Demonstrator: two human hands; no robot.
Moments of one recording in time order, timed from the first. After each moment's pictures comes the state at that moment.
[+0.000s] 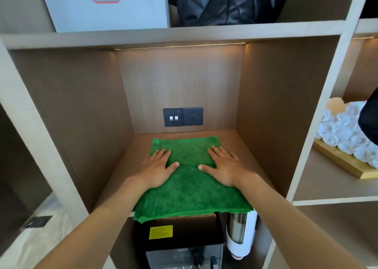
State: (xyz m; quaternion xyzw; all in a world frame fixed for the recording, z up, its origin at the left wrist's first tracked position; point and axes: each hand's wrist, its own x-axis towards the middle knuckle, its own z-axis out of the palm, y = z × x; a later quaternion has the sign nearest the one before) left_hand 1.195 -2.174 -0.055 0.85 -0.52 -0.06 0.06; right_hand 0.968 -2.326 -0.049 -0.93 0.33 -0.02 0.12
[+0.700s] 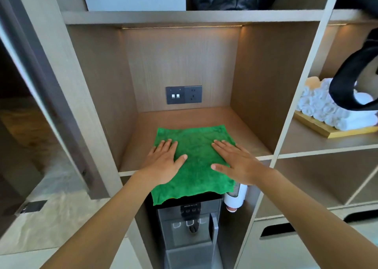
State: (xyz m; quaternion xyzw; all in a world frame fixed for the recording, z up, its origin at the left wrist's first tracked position) left_hand 1.144 -2.069 -0.066 0.81 -0.58 -0.04 0.05; right_hand 0.884 -2.213 -0.061 -0.96 0.27 -0.03 0.05
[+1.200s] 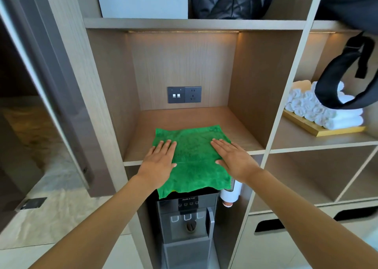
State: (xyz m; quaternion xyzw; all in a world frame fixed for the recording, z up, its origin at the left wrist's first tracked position) left_hand 1.125 -2.024 -0.076 0.79 -0.61 0.06 0.01; right_hand 0.872 -2.200 -0.076 -0.96 0.25 -0.07 -0.07
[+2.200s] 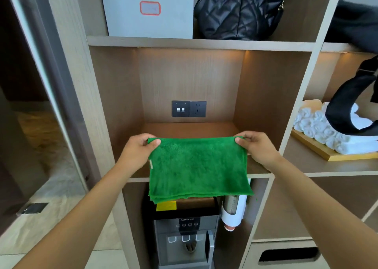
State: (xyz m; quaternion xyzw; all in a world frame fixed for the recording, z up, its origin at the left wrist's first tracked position) left_hand 1.165 -2.026 0.005 0.71 -0.45 -0.10 0.53; right_hand 0.868 -2.254 0.013 -0.76 0.30 -0.35 0.46
